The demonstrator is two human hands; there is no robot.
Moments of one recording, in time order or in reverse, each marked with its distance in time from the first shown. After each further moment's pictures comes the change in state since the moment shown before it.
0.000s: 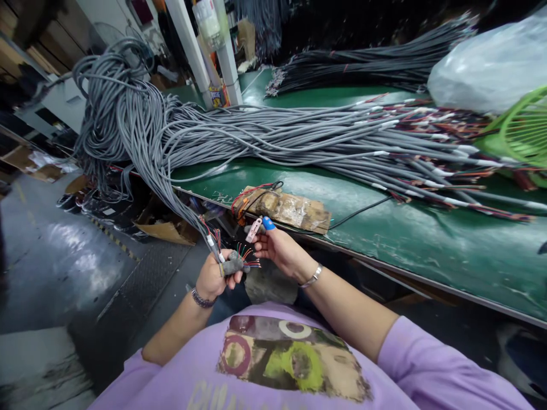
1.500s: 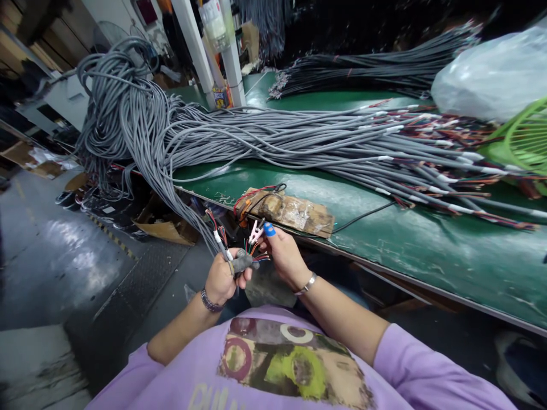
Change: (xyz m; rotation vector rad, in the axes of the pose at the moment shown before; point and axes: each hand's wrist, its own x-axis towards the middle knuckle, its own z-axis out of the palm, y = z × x) left_hand 0.004 0.006 0.027 -0.080 0.098 0.000; right_hand 0.002 0.013 0.008 -0.194 0.242 -0.351
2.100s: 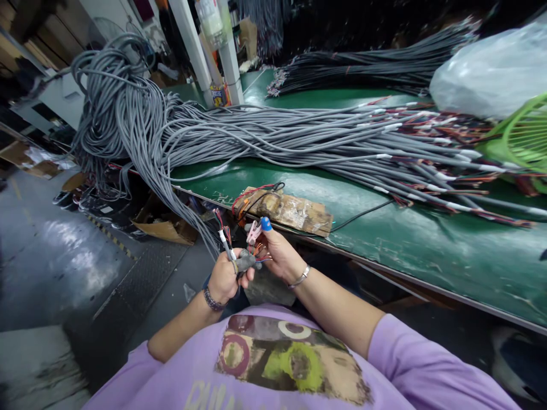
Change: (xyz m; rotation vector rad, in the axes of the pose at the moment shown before) left_hand 0.004 -0.006 0.004 0.029 0.023 -0.041; right_hand 0.007 -0.004 0.008 0.308 -0.135 0.305
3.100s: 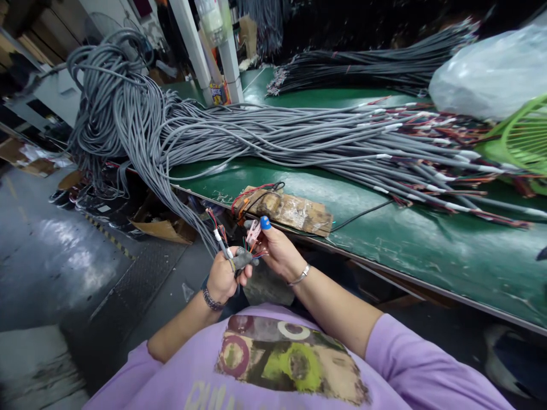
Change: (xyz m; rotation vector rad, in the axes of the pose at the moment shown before) left_hand 0.003 -0.004 -0.003 -0.057 0.021 0.046; right_hand 0.008 0.002 -0.006 0.058 -0.068 -0.089
